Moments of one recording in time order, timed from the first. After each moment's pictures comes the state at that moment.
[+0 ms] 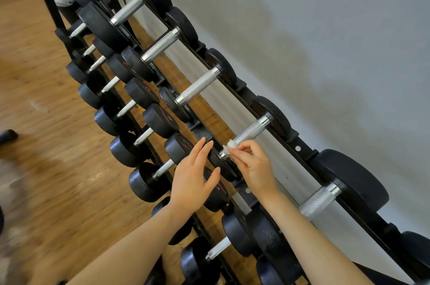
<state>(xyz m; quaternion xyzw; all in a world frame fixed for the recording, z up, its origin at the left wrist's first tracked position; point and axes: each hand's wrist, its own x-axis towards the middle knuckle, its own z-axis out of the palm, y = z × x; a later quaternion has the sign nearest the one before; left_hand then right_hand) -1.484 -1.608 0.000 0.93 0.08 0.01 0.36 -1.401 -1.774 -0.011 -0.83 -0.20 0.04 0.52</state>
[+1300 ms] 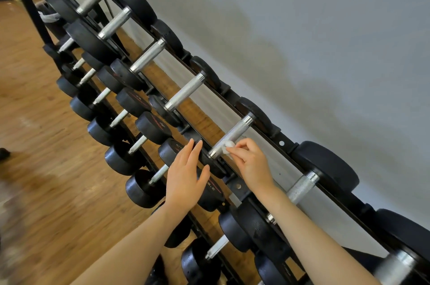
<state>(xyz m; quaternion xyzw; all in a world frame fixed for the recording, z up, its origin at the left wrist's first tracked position) -1.484 -1.618 0.021 0.94 0.11 0.00 0.32 -1.406 -1.790 0.010 -0.85 -0.11 0.07 0.51</state>
